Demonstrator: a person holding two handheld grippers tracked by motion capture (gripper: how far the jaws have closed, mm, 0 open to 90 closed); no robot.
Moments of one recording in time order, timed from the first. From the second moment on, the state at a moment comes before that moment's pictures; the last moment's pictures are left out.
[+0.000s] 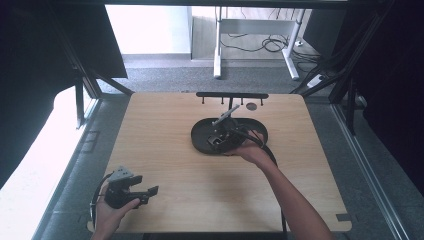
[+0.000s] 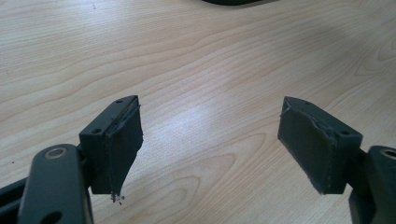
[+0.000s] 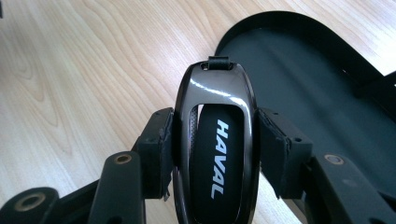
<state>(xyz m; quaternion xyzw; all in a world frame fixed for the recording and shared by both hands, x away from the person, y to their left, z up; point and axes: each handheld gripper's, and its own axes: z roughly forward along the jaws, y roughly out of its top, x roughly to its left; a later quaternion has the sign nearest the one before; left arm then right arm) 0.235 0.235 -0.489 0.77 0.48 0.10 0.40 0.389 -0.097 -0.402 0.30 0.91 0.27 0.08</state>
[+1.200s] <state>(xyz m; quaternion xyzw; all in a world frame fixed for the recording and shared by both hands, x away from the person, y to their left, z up) 0.236 0.236 -0.490 0.77 0.48 0.10 0.40 0.439 -0.115 -0.420 0.34 0.90 0.25 0.09</state>
